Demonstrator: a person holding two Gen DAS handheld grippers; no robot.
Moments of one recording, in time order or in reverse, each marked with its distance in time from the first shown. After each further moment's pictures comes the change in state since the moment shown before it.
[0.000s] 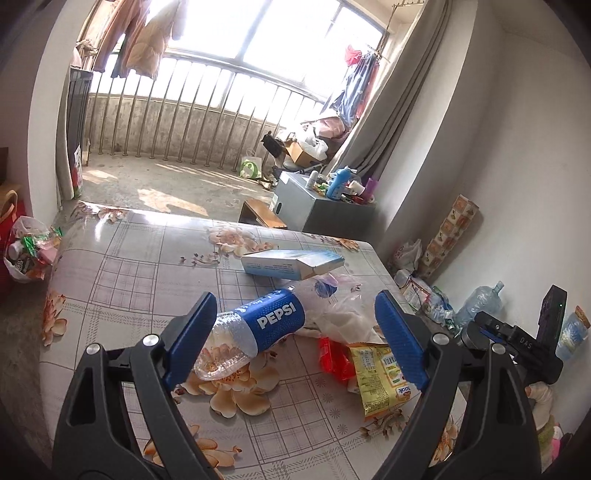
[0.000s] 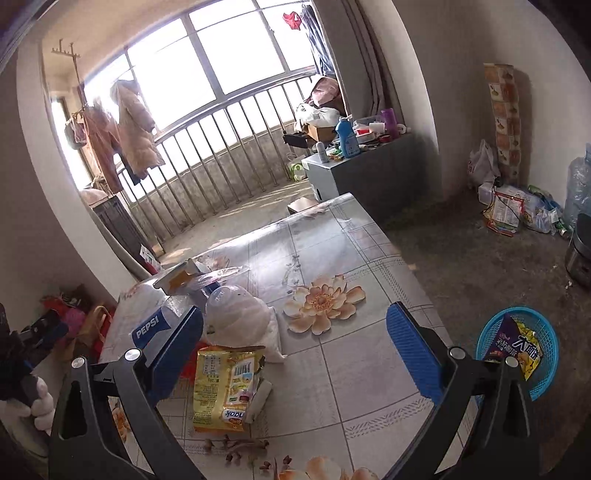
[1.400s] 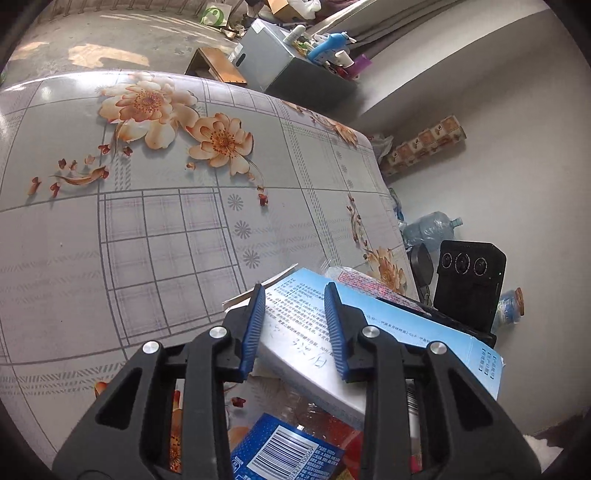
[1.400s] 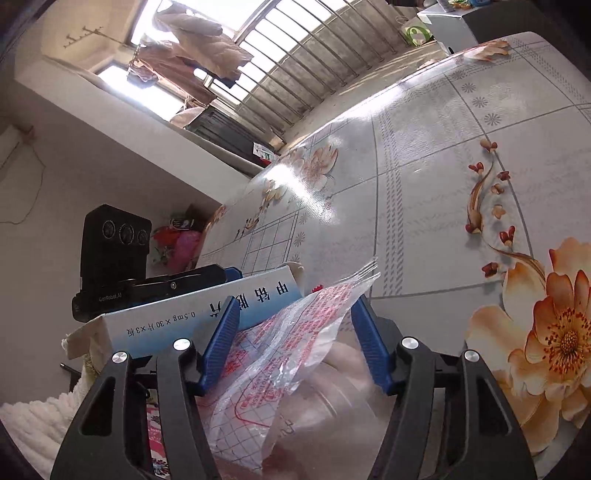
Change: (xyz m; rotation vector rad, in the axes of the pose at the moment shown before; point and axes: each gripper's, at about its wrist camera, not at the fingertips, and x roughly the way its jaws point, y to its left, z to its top) left arm 0.239 0.039 0.000 -0.165 0.617 -0.275; right arm 0.229 0.046 -0.021 0.059 0.523 0.575
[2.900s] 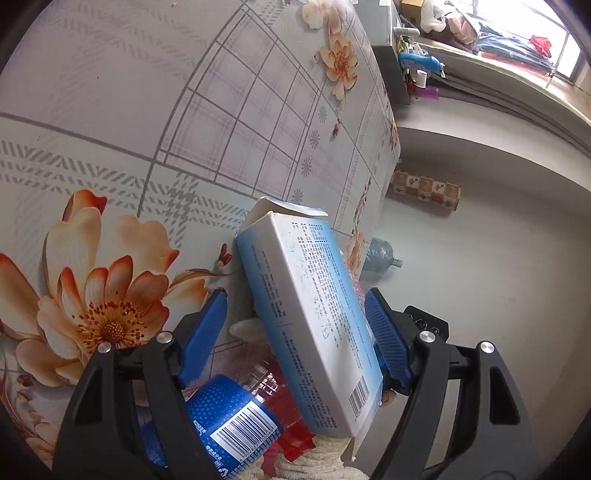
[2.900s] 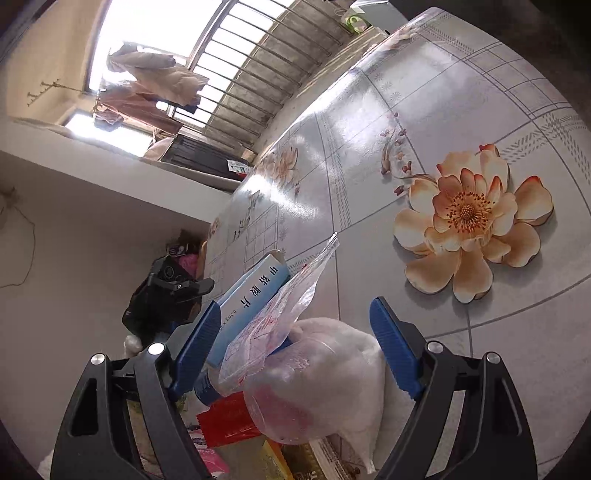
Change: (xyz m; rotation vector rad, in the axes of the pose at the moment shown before) left arm 0.009 0.070 -0.042 -0.628 0.187 -0.268; right arm -0.063 -0.010 -0.020 0.242 -0.001 -0.019
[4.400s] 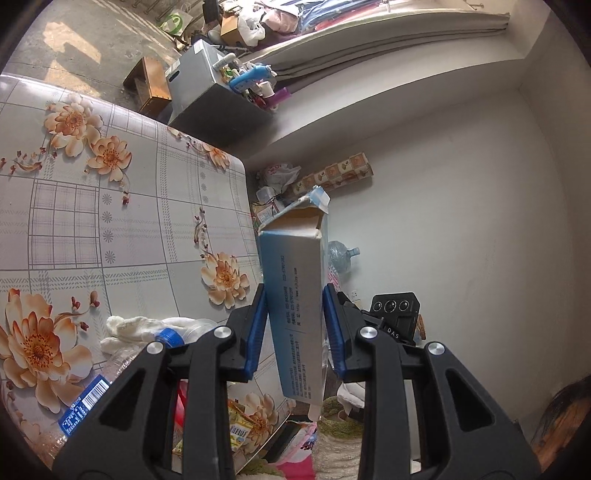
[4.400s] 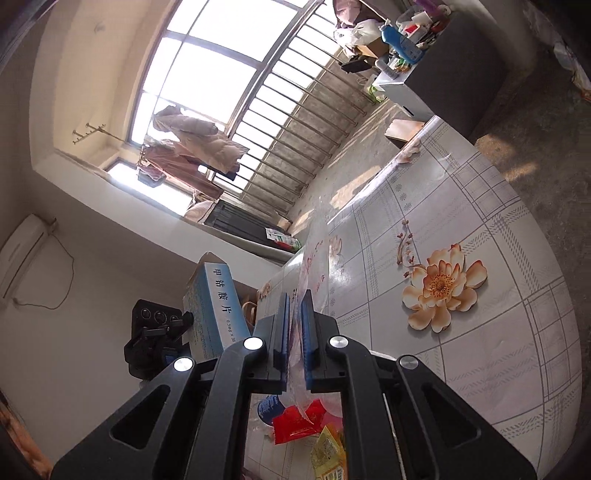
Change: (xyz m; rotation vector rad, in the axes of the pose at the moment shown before) left arm -0.046 -0.173 -0.104 0.602 -0.175 -0.137; right arm -0.150 0.030 -0.016 -0.034 -0.320 0.114
